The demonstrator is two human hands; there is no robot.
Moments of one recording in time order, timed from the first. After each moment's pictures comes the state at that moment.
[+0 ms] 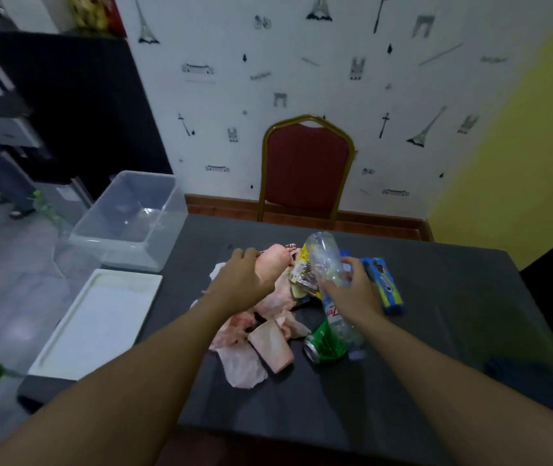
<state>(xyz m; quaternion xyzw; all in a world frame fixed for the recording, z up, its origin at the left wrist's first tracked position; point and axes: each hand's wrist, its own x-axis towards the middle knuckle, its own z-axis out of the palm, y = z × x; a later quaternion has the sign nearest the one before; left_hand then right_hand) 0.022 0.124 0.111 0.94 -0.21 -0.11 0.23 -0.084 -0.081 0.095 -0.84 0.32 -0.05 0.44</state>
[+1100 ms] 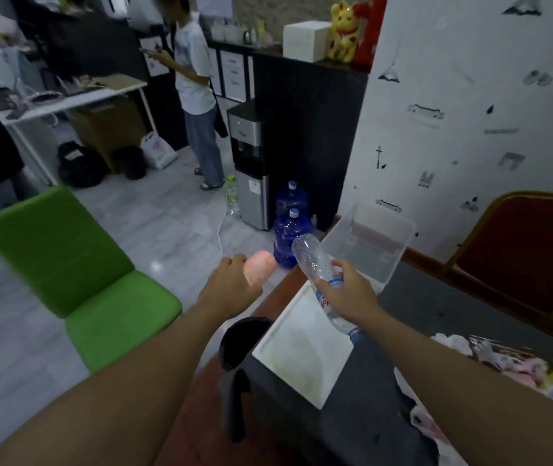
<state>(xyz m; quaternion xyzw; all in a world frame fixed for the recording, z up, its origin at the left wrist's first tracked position) 0.099 0.579 0.141 0.96 0.09 -0.04 0.26 0.130 0.341 0.124 -0.90 0.01 0.09 0.42</state>
